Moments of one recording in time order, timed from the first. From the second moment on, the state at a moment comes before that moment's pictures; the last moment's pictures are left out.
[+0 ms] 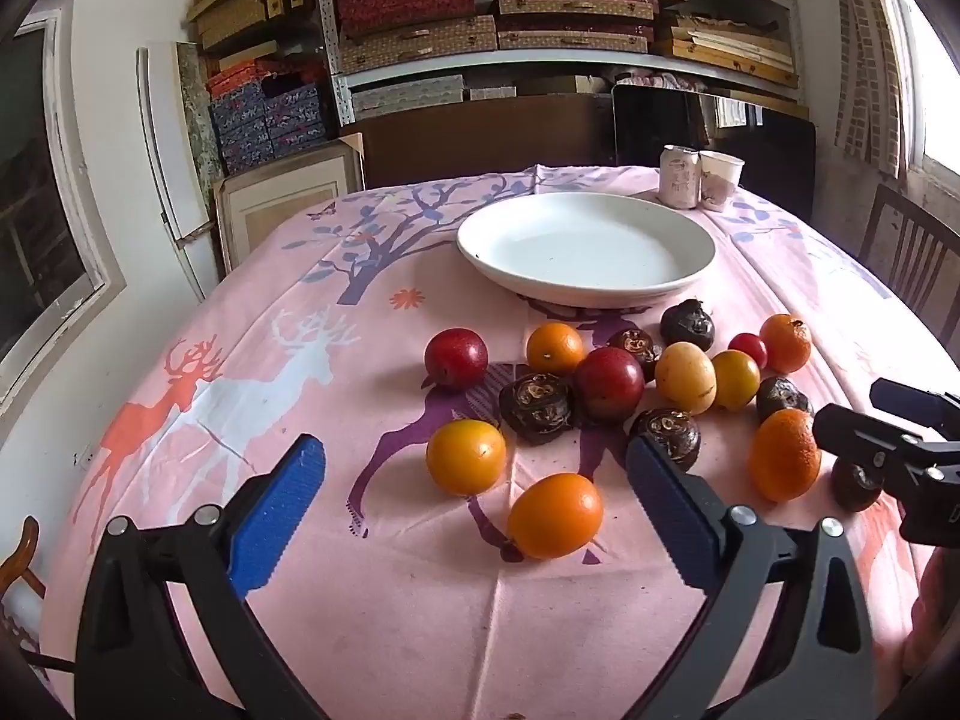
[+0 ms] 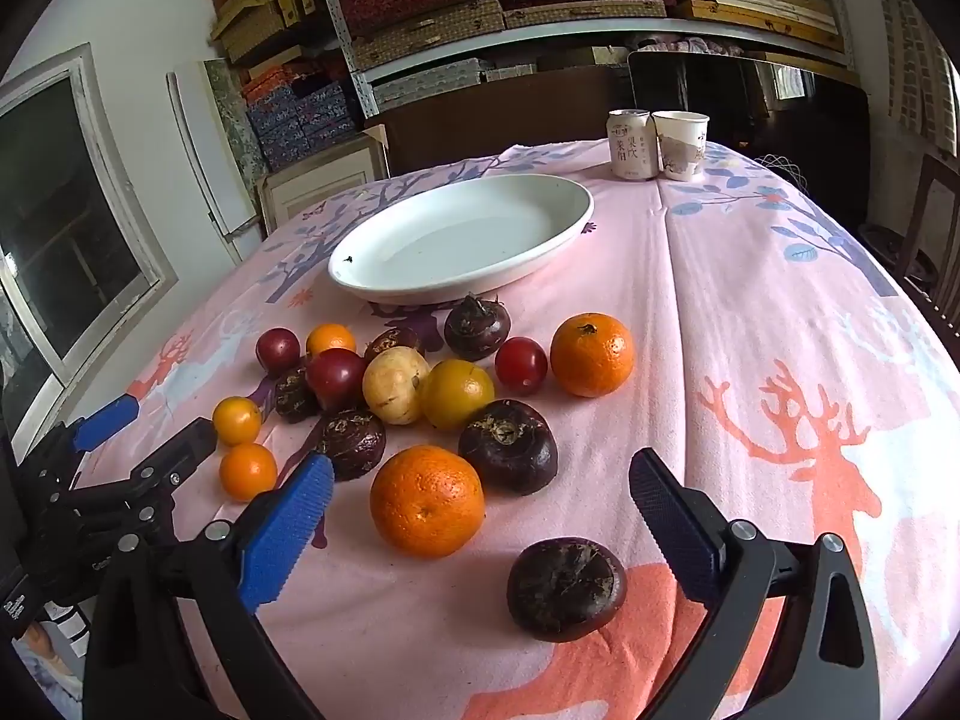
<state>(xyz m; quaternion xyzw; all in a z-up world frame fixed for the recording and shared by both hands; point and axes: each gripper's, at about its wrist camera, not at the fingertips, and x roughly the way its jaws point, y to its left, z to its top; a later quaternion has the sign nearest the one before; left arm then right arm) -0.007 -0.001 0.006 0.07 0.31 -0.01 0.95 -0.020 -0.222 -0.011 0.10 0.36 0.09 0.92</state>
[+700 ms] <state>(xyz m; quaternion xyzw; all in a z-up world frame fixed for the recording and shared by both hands) -0.008 0.001 0.007 0.07 0.31 0.00 0.95 -0.018 -0.212 -0.008 0.10 0.36 0.09 0.92</state>
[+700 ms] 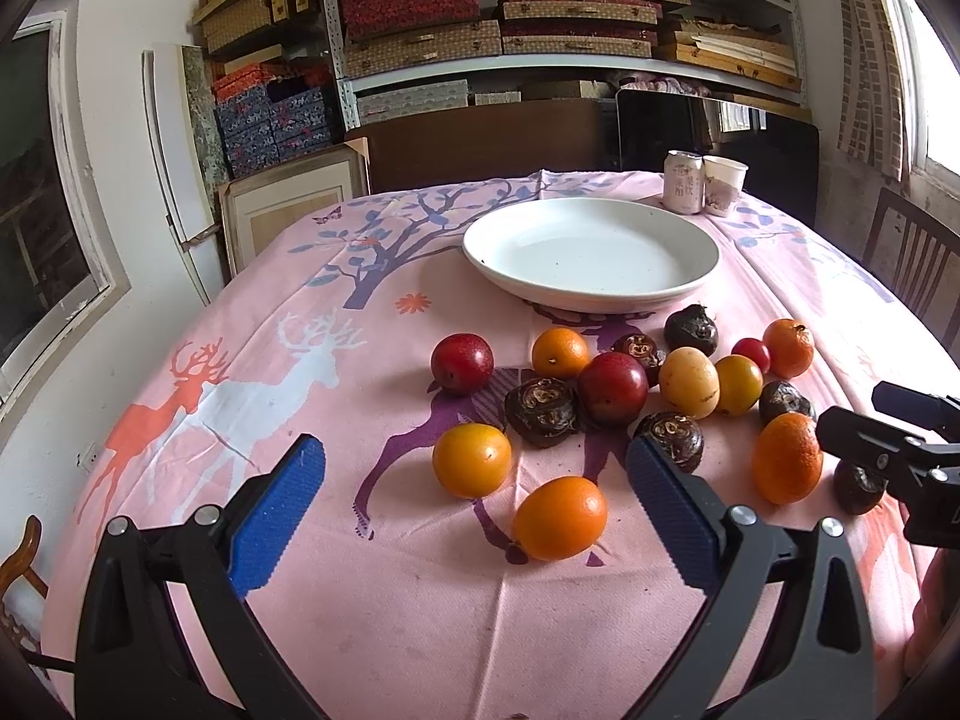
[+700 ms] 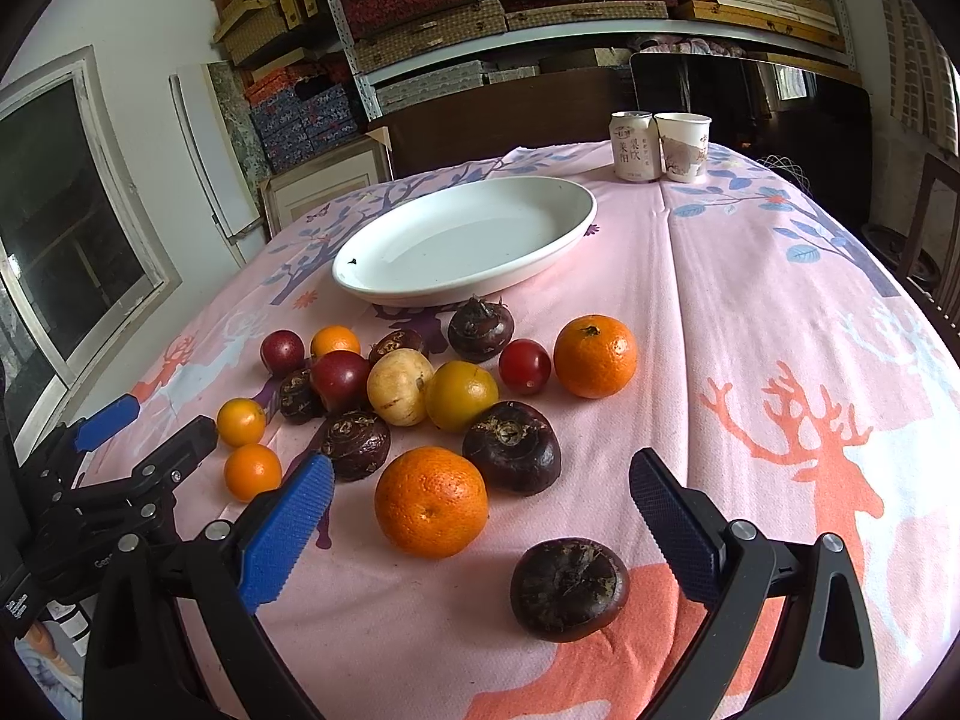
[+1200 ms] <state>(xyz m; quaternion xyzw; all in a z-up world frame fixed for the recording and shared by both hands) -0.009 0.001 0.008 0.07 0.31 0.00 0.95 -0.020 -0.213 -0.007 0.10 0.35 0.09 0.93</state>
